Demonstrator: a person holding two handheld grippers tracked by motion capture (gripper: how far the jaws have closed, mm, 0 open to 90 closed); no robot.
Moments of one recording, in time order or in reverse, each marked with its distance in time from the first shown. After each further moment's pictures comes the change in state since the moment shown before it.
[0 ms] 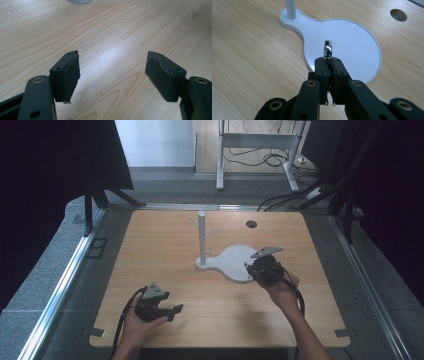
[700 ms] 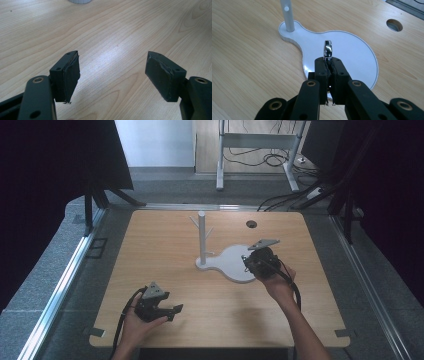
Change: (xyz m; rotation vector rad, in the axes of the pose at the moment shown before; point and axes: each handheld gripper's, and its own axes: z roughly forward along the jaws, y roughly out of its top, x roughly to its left) left arm 0.000 0.000 0.000 -0.001 -0.001 0.002; right arm -0.002 0.021 0.002 -0.026 -0.005 0.011
